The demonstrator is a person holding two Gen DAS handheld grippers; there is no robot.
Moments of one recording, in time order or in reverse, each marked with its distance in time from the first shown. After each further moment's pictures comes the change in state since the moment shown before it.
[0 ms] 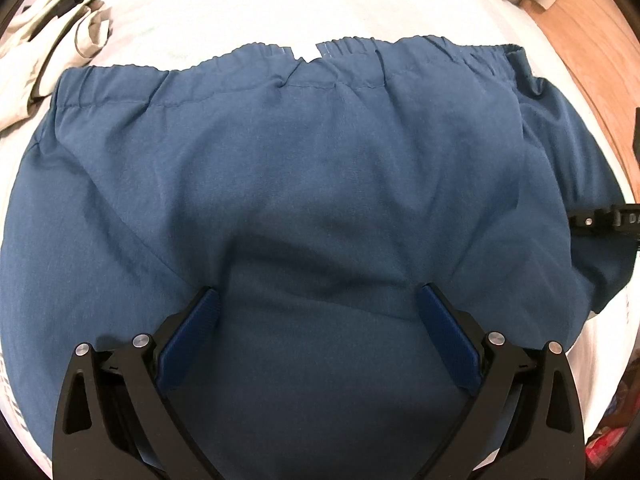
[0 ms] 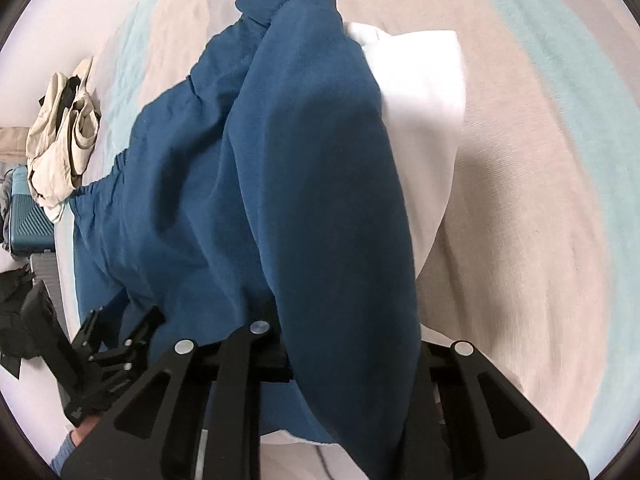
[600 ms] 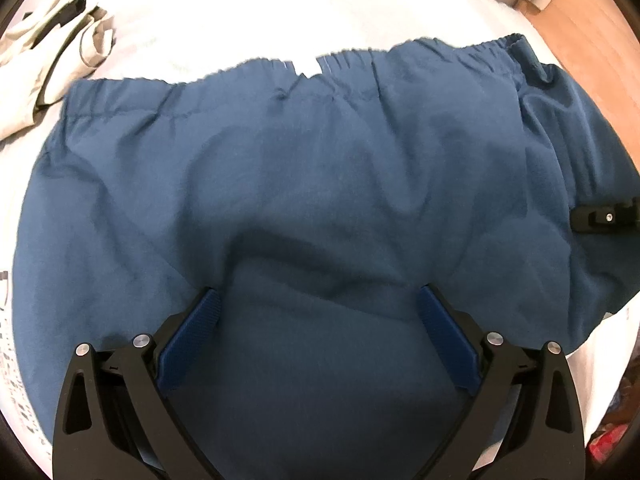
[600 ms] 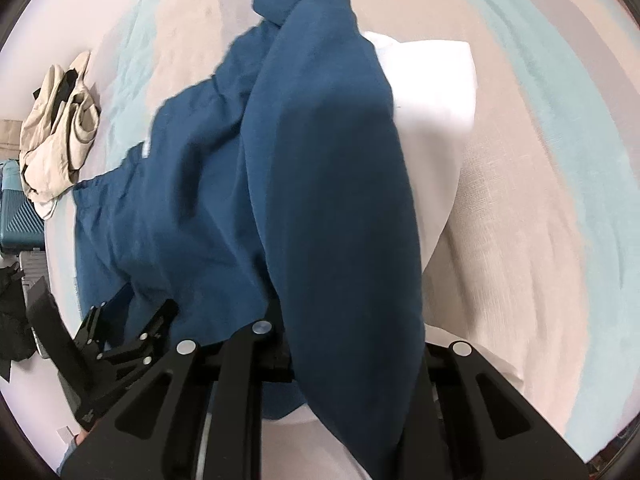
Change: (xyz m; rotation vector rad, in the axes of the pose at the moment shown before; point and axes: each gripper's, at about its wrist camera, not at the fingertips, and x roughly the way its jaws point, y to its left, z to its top) left arm -0.026 -0.002 -0.012 0.007 -0.025 -0.001; right arm -0.029 0.053 -0.011 0.003 -0.013 -0.086
